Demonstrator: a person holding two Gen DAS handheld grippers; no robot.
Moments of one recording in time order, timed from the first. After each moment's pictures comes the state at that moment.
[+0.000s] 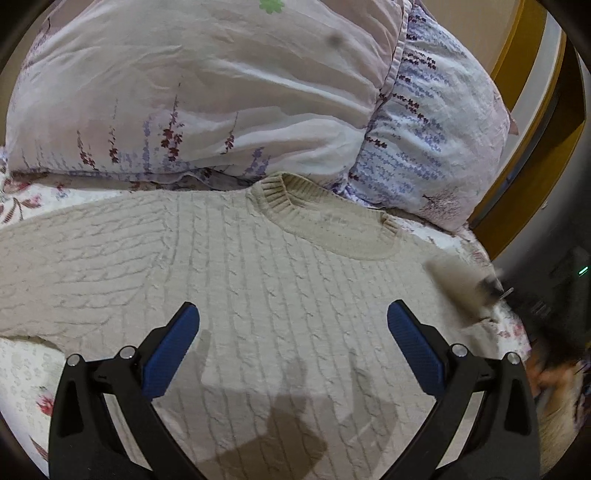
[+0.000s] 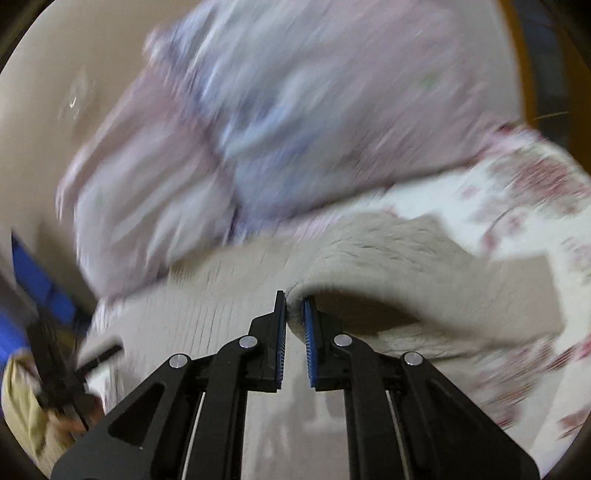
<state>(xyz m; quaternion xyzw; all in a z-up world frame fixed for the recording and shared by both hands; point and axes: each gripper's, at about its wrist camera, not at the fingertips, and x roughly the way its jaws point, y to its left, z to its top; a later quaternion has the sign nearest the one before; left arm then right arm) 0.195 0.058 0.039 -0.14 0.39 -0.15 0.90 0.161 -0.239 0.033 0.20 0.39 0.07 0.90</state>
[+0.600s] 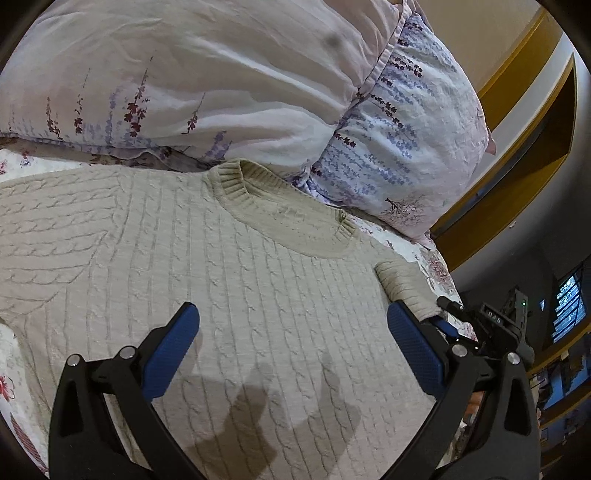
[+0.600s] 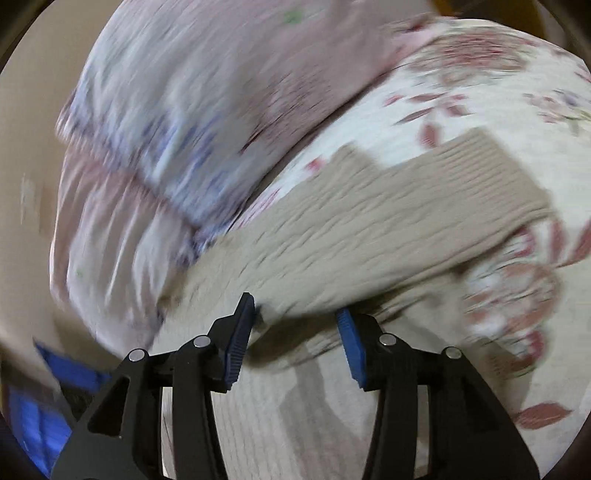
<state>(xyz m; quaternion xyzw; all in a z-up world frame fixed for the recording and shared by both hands) 0.199 0.045 0.042 -0.21 0.40 -0.21 0.87 0.138 -0.326 0.007 0.43 0.35 -0.04 0.83</state>
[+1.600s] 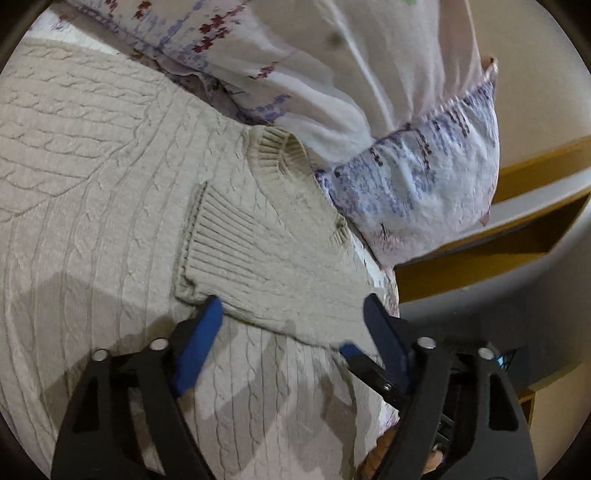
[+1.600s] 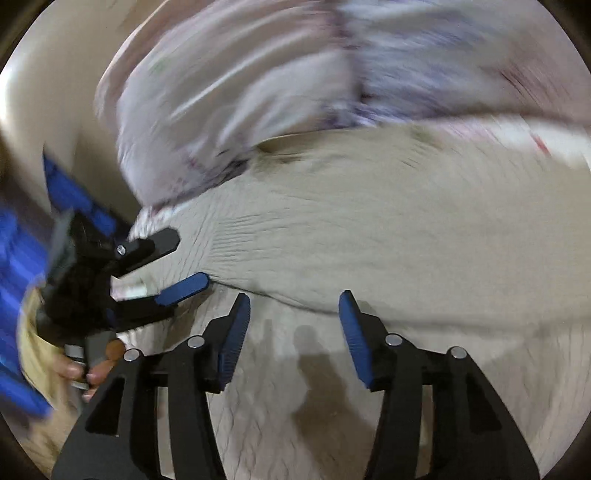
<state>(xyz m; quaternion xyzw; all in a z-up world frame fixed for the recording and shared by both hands) 0.215 0.081 0.003 -0.41 0.44 -0.21 0.77 0.175 -0.163 0.016 0.23 0.46 0.17 0.84</state>
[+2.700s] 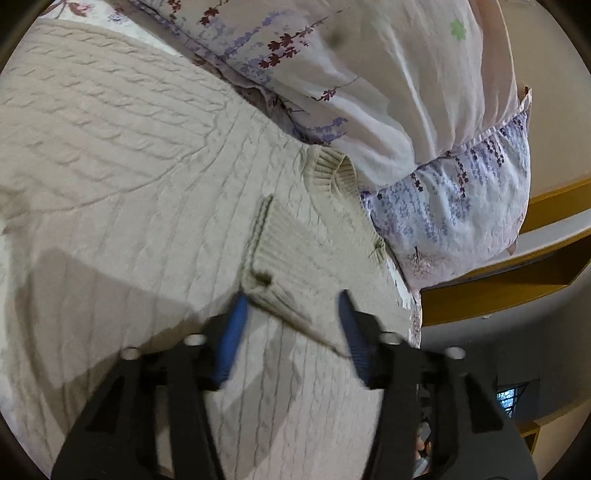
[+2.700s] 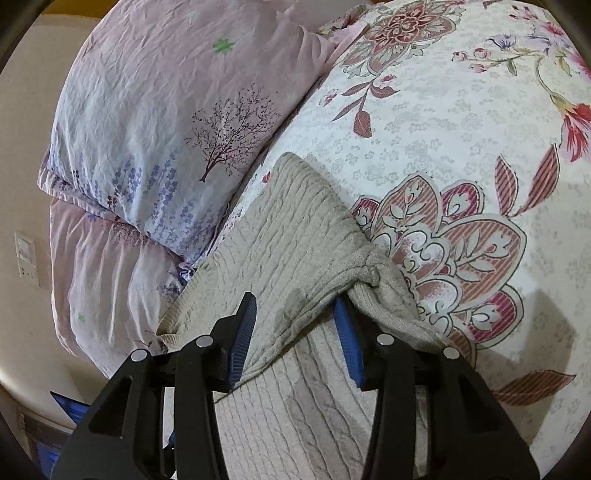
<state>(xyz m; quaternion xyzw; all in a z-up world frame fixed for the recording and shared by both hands) 0.209 0.099 -0.009 -0.42 0.45 -0.14 0.77 0.117 -0.333 -0.009 0.49 0.33 -0.07 0.80</state>
